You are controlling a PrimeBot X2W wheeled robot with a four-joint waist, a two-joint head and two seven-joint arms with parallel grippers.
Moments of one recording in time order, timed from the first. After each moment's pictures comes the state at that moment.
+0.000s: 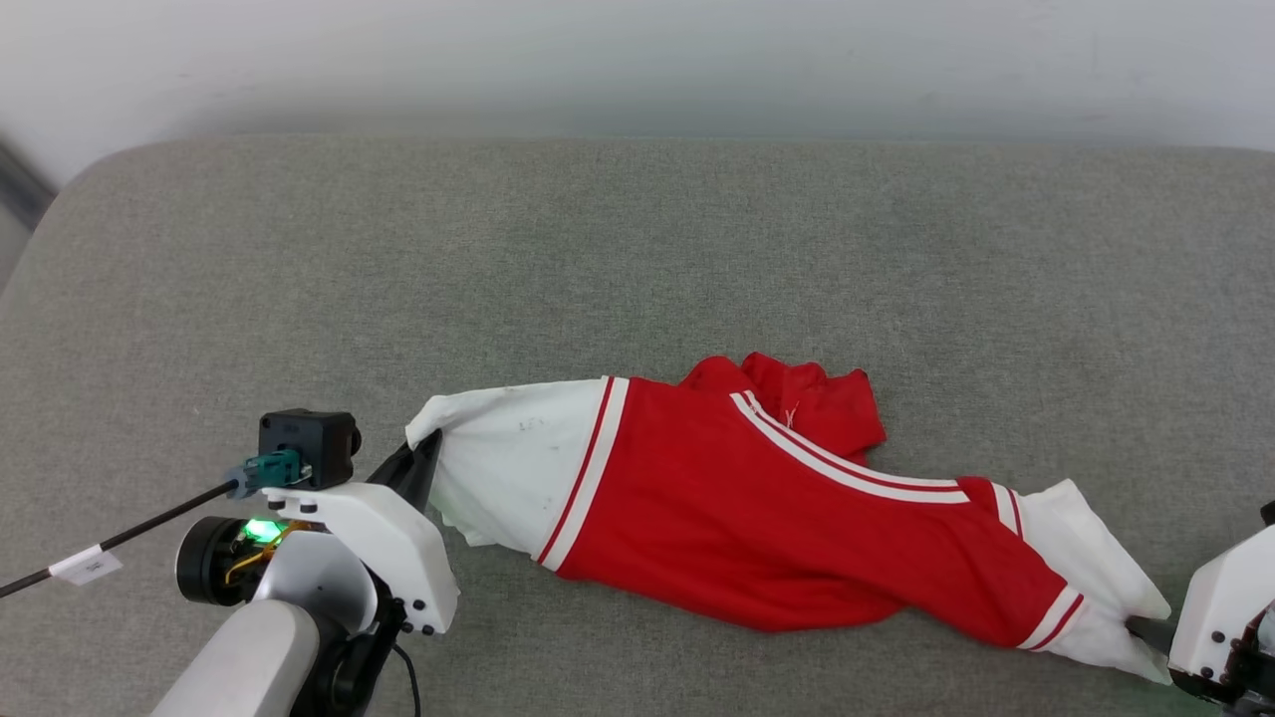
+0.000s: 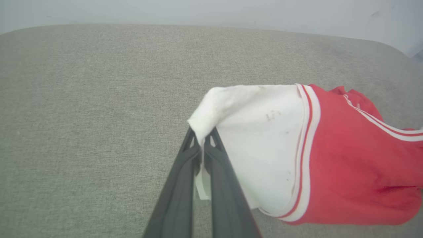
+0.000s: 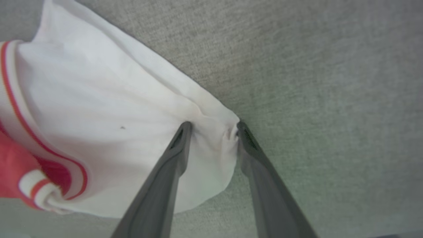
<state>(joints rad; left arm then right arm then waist) -0.27 0.46 -0.45 0.04 -0.66 0.19 0.22 -0.20 -0.18 -0.35 0.39 0.34 0.13 0.95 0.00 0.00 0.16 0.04</state>
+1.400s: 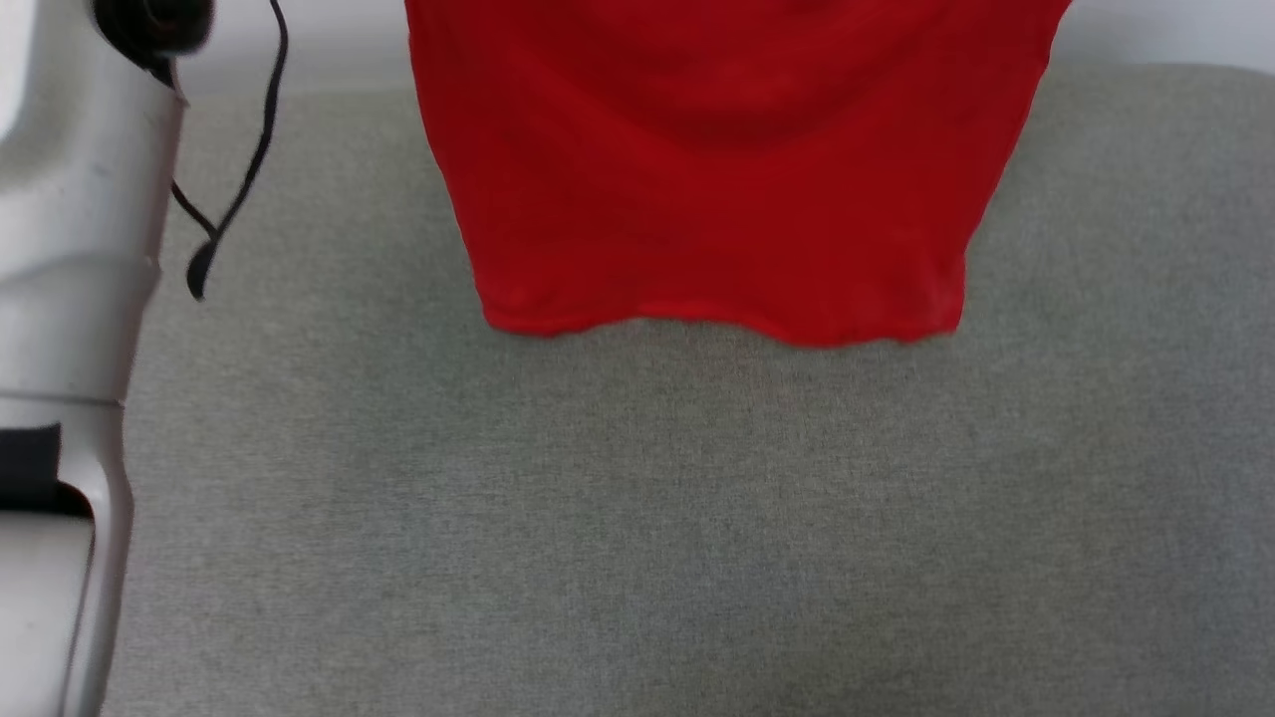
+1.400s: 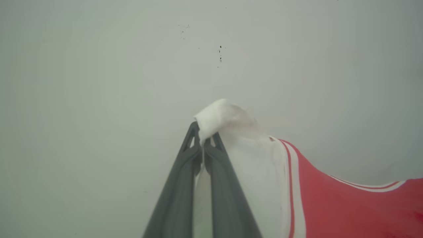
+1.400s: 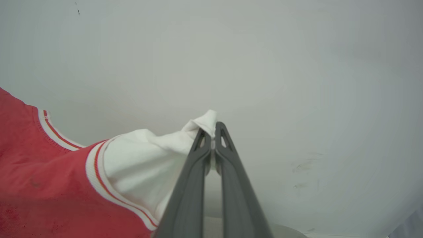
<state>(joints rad) -1.31 0.34 -0.39 0.69 -0.57 0.02 -0.03 -1.15 -0.35 0.00 0.41 0.29 0.13 0.43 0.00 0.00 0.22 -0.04</state>
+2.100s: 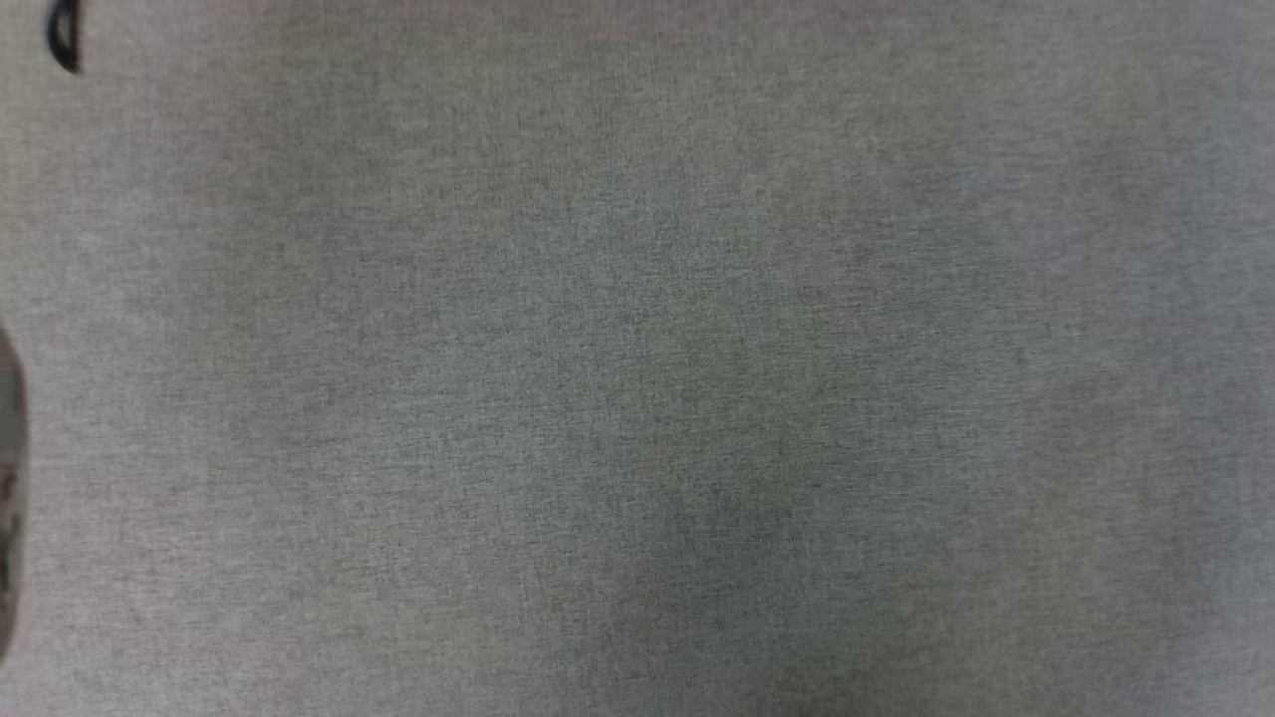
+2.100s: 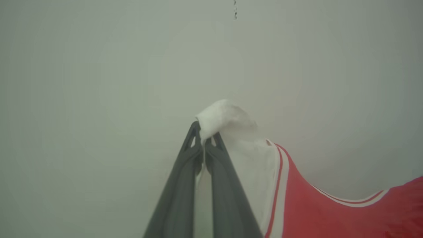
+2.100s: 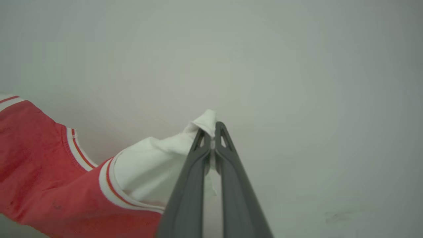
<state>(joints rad) -1.70 0.34 -0.37 0.86 -0.54 -0.03 -0.19 -1.66 -0.33 0.18 0.72 0.33 0.13 0.15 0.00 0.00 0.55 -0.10</state>
